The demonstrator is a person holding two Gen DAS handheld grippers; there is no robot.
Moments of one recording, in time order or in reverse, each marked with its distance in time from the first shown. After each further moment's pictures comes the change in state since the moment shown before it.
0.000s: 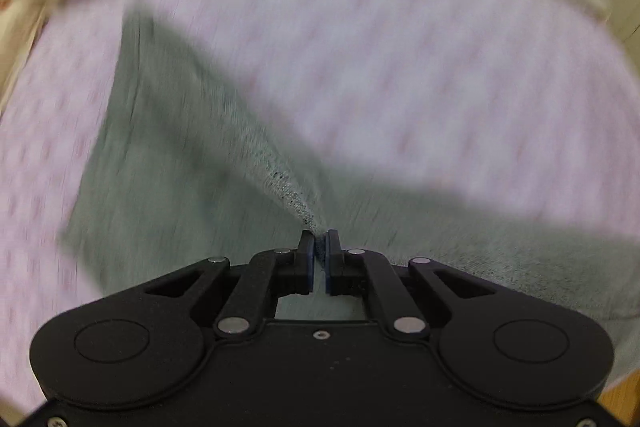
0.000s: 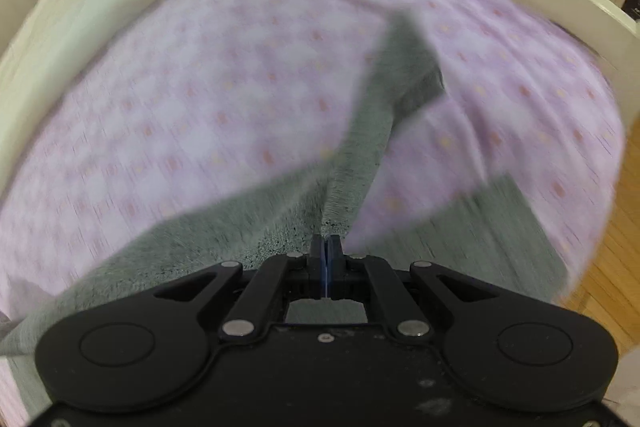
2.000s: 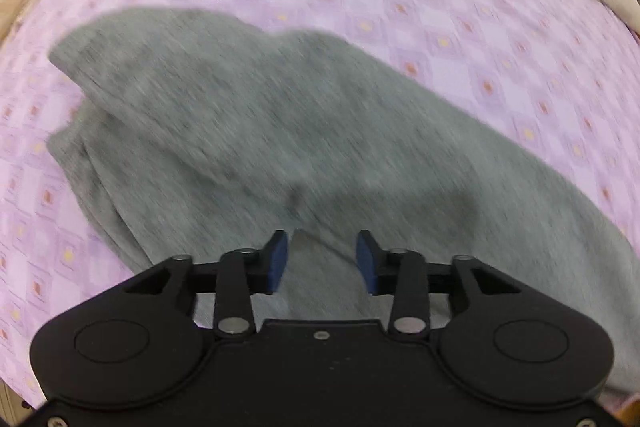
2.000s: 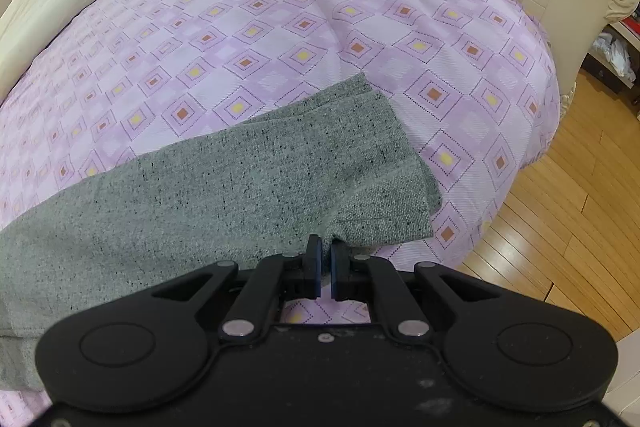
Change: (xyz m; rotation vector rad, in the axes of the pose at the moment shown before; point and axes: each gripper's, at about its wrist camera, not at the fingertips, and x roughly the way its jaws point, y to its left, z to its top) left arm 0.052 0.046 -0.012 -0.133 -0.053 0.006; right arm 0.003 -0.123 -0.073 -0.014 -0.037 -0.042
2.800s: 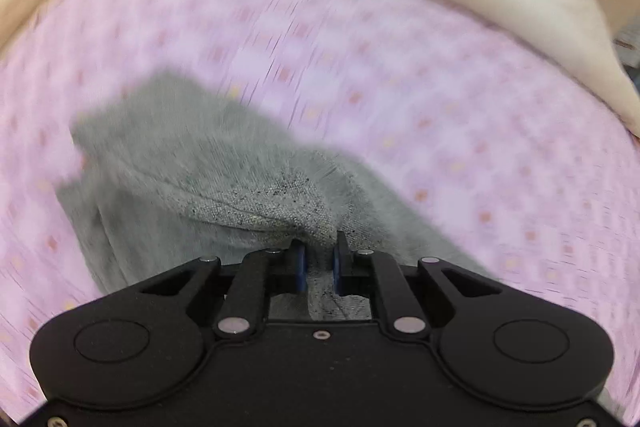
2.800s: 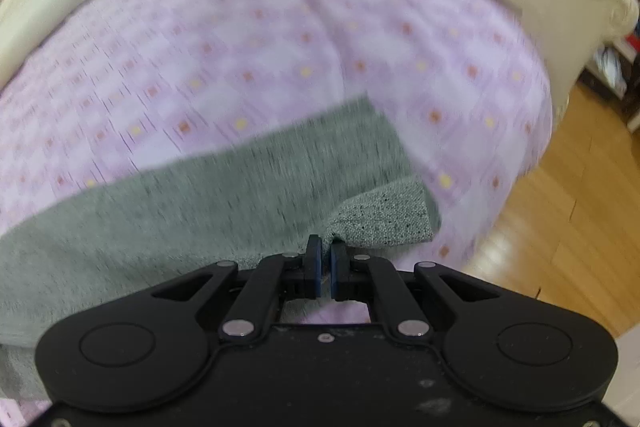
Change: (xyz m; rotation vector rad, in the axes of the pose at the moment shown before) left arm -0.031 0.030 0.060 -0.157 -0.126 -0.087; right arm -0.012 0.013 0.018 -0.028 -0.022 -0.037
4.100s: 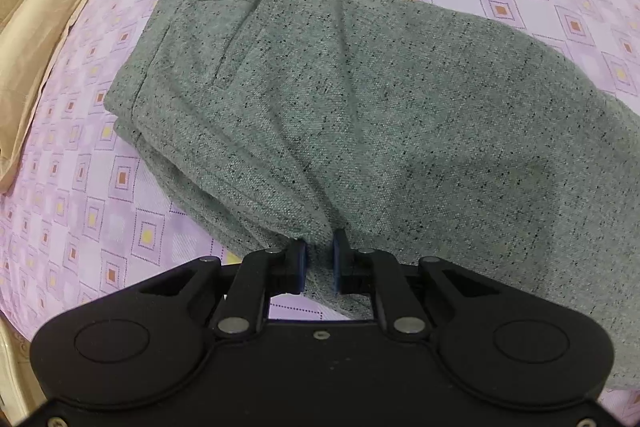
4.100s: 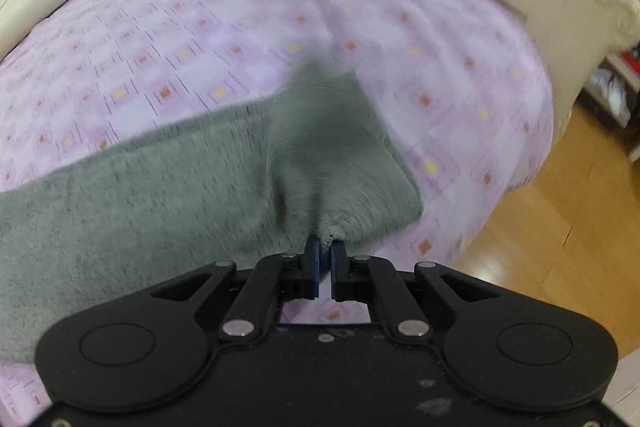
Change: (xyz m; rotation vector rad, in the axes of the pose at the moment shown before) left arm 0.044 -0.002 -0.088 0.245 0.200 0.326; right arm 0.032 -0.020 -0.032 -0.083 -0.012 -0.007
